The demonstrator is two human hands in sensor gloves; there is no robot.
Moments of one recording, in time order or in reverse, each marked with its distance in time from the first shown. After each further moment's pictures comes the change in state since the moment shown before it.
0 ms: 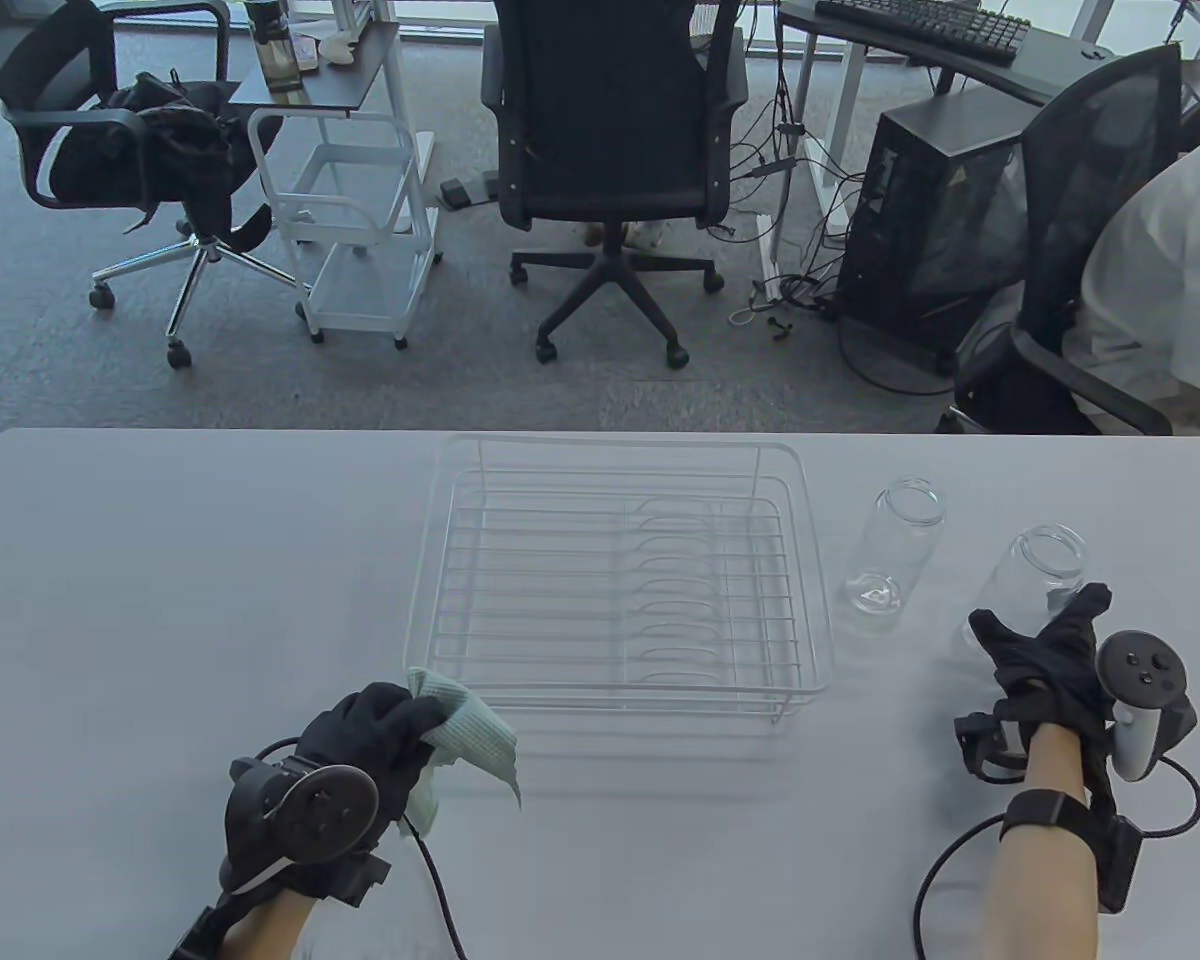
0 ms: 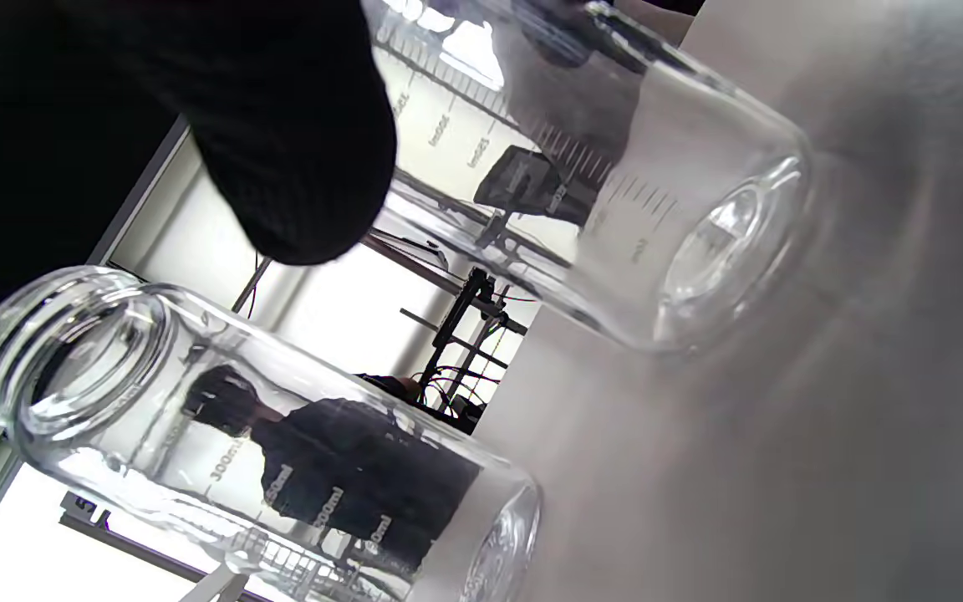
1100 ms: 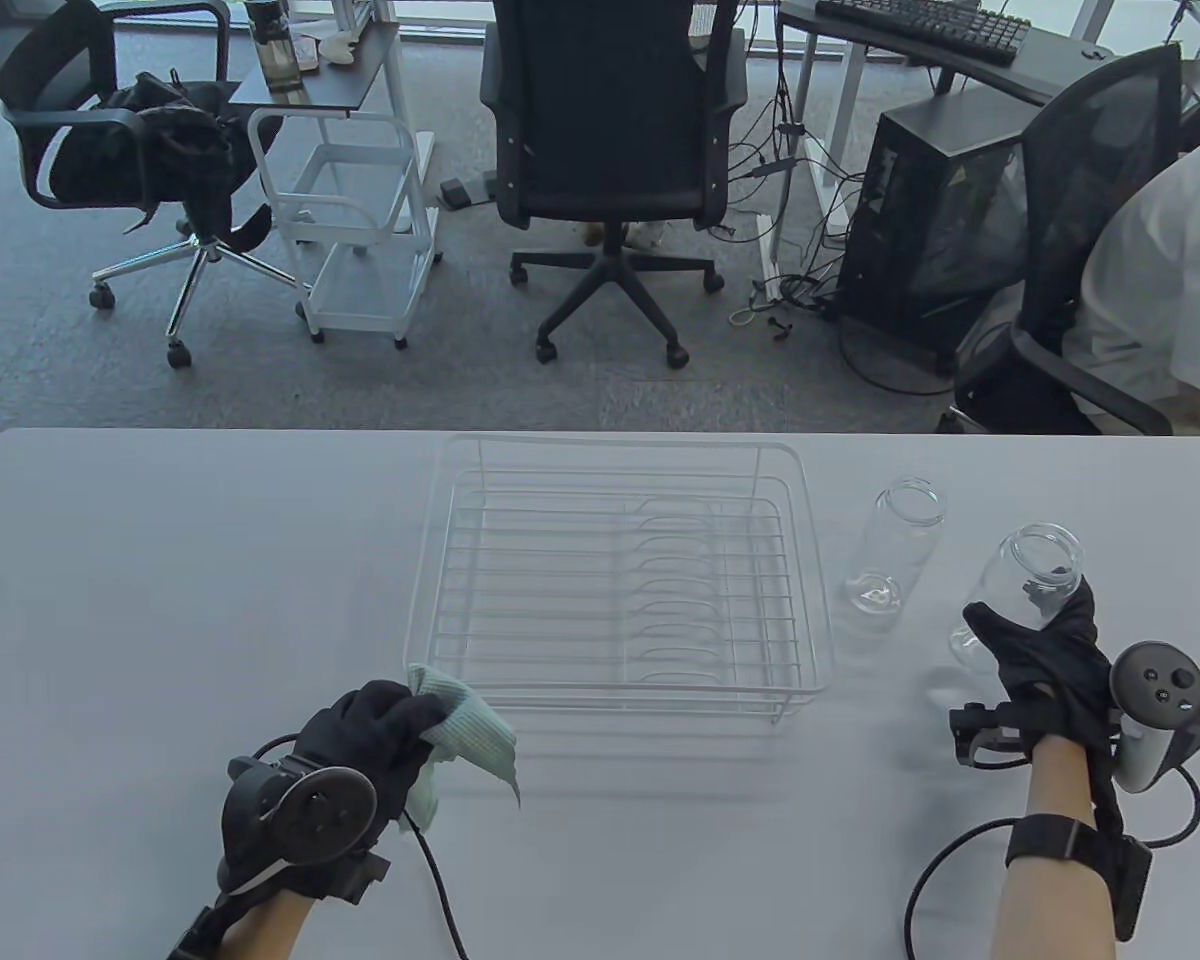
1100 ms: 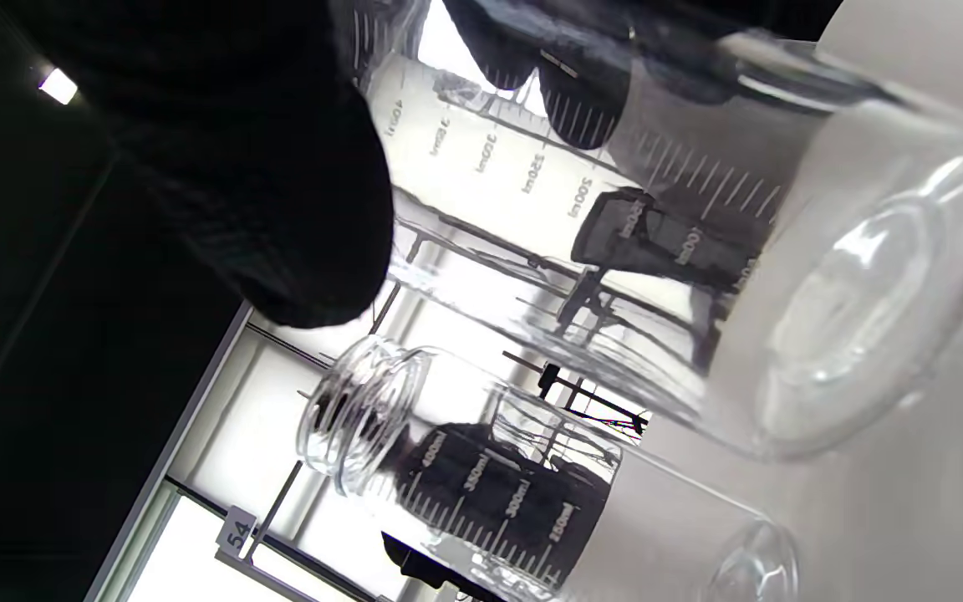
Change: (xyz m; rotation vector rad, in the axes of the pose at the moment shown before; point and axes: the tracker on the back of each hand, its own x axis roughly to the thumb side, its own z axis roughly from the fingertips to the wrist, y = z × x) left_hand 0.002 0.004 0.000 0.028 -0.017 -0.005; right_hand 0.054 -0.014 0.035 -0.048 -0.187 -0.112
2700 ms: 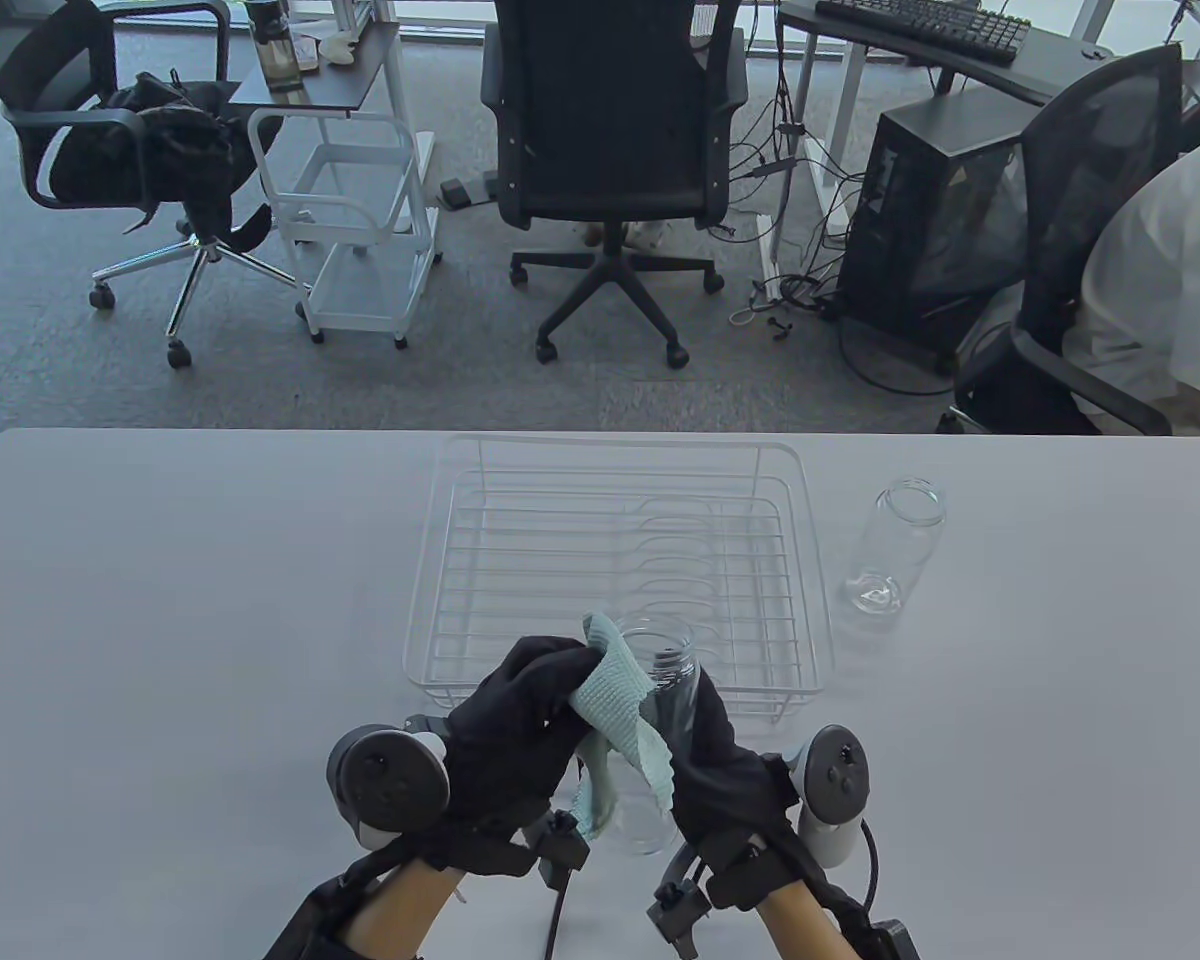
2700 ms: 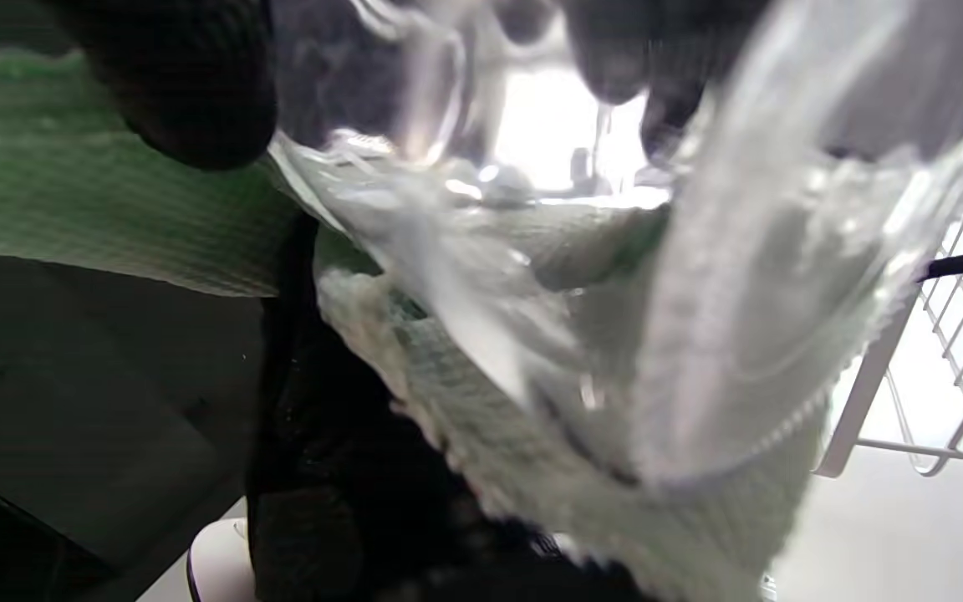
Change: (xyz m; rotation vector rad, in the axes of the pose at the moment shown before) left_hand 0.105 0.004 -0.054 0.190 -0.187 0.743; right_hand 0.142 0.189 0.195 0.693 -0.263 -0.637
